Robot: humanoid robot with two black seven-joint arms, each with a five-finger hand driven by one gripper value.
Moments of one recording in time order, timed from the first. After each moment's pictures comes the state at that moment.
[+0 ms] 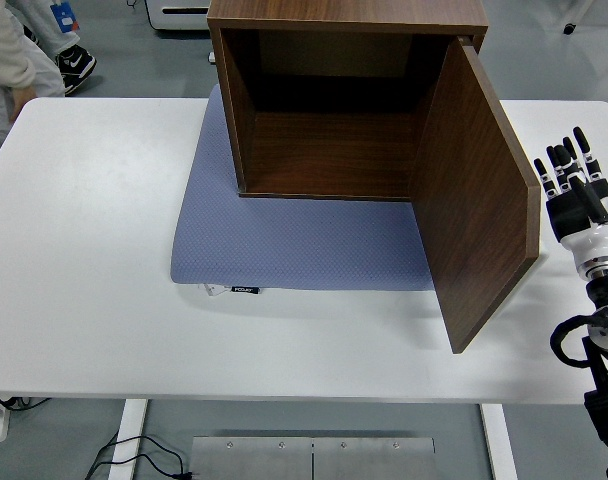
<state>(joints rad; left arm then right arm) 0.16 0.00 -0.17 -0.23 0.09 0.08 -0.04 0.33 -0.04 1.64 0.96 -0.51 0.29 0.18</state>
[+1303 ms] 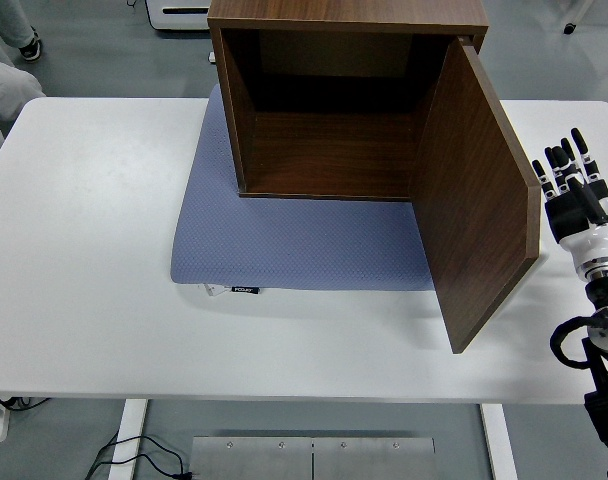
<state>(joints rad) 0.16 0.00 -0.17 -0.23 0.09 0.08 -0.04 0.33 -0.04 1.63 0.96 -0.51 0.29 0.18</state>
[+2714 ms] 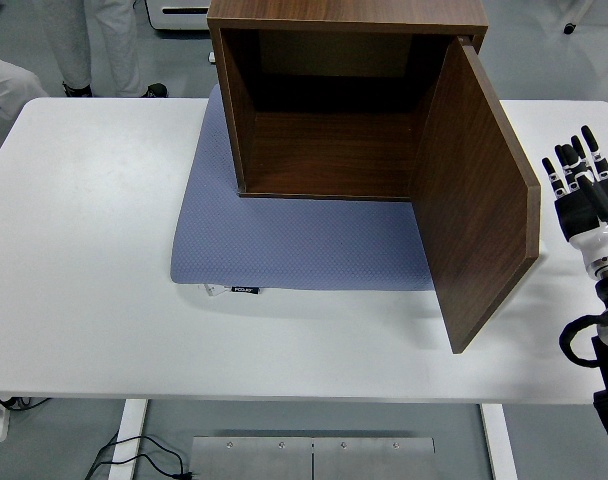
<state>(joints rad) 0.16 0.00 -0.17 -0.23 0.09 0.08 -0.04 0.33 -0.07 1.63 0.97 -0.51 0.29 0.18</state>
